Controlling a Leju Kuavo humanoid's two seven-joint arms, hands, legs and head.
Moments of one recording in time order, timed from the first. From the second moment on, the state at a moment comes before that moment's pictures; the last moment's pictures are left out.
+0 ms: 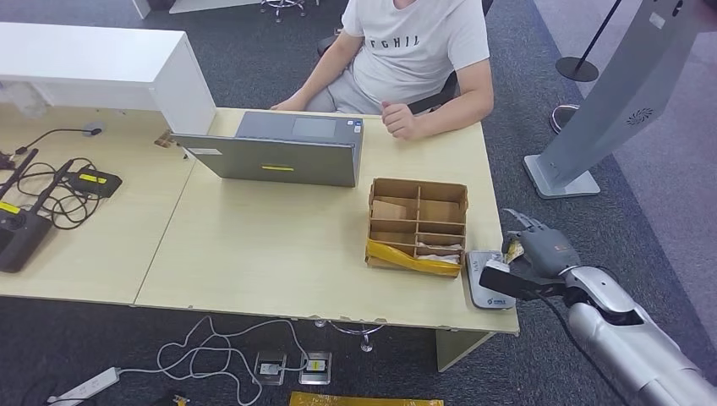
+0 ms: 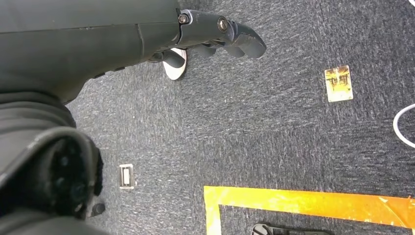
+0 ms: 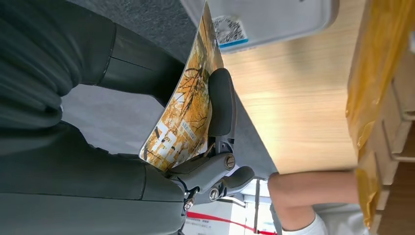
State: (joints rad) left arm -0.10 0.19 -0.18 -0.16 0.04 0.12 0.06; right arm -0.57 -0.62 0.70 -1.00 0.76 -0.16 -0.13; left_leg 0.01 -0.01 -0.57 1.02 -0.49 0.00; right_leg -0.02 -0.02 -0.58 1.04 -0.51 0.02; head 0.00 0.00
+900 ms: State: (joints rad) left arm -0.10 0.19 -0.18 -0.16 0.05 0.12 0.07; right arm -0.56 -0.56 0.72 -0.93 0.72 -0.20 -0.16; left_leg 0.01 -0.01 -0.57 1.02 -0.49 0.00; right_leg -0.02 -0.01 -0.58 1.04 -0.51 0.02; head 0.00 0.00
